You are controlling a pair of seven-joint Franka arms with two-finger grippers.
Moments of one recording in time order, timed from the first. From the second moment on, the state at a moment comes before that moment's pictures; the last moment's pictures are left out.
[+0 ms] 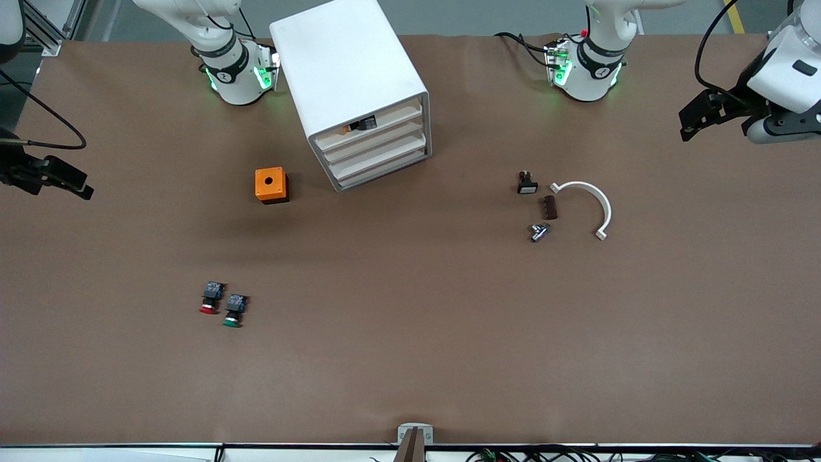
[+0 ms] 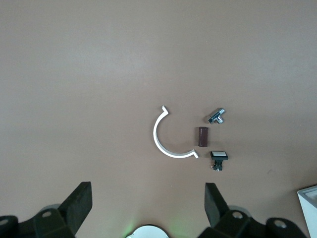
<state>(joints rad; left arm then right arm) 0.00 -0.13 -0.14 -1.65 0.05 1.48 -0.17 -0.09 -0.02 -0.01 -1.69 0.02 1.70 0.02</state>
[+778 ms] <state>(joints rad) 0.00 -0.10 -0.13 -1.62 0.05 1.49 -0.15 -0.09 -0.02 -0.01 -1.69 0.02 1.70 0.01</state>
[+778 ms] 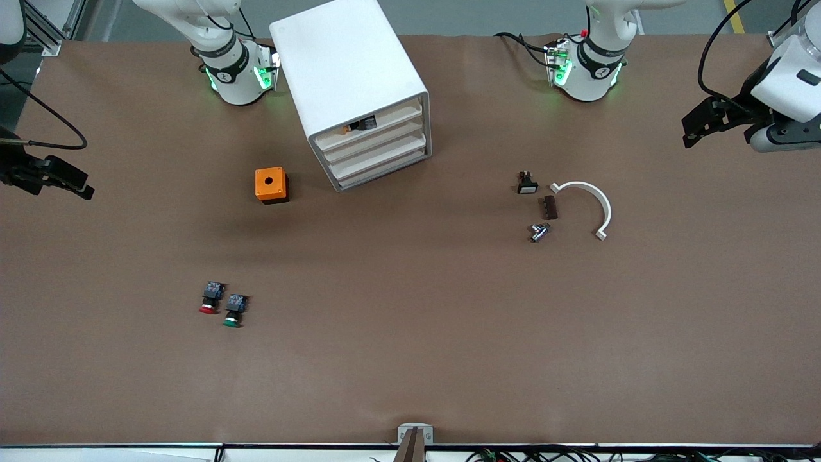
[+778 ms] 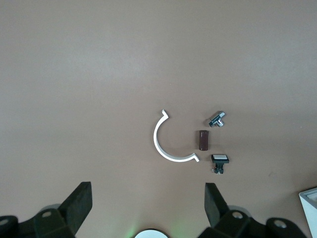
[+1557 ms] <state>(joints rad) 0.01 -0.09 -0.13 -1.61 0.03 1.49 -0.15 -0.09 -0.02 0.00 -1.69 0.02 1.70 0.01</state>
